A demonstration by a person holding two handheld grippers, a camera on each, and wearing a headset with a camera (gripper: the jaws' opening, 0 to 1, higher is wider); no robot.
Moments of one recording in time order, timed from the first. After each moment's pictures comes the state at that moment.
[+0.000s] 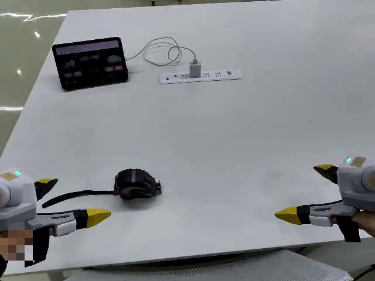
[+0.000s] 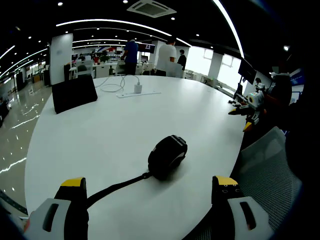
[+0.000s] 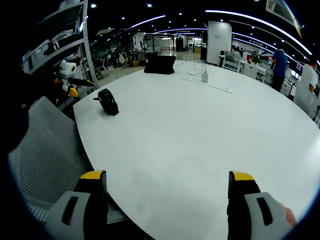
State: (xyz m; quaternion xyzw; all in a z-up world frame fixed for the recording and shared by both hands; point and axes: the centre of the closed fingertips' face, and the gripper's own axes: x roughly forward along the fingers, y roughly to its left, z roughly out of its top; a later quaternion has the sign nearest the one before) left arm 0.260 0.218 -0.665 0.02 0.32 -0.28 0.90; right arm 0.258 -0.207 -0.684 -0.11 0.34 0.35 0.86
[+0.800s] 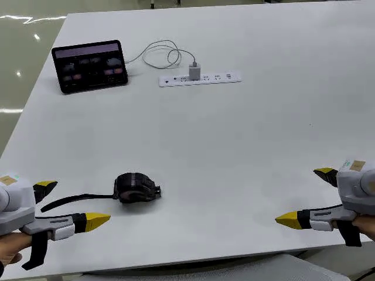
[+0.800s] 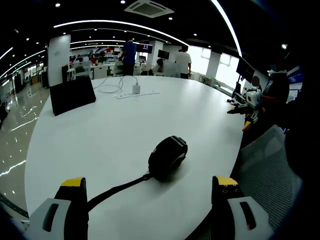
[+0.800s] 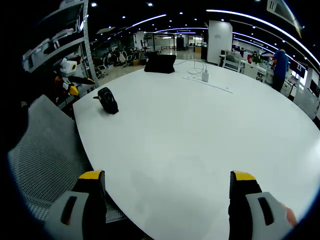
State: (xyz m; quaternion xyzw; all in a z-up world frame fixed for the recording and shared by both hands) left arm 0.263 0.218 -0.664 0.03 0.32 -0.29 0.90; right arm 0.258 -0.208 -0.685 -0.12 0.34 0.35 0.86
